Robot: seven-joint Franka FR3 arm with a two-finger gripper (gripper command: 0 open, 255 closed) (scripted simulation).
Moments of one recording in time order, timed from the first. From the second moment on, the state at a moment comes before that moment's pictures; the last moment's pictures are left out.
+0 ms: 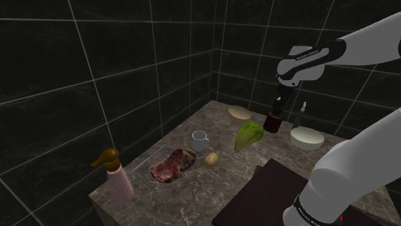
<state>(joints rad) -0.14 -0.34 -0.63 -2.41 -0.19 2.16 -0.66</state>
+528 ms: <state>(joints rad) -0.18 -0.31 -0.73 -2.31 -0.19 2.10 -0.82</state>
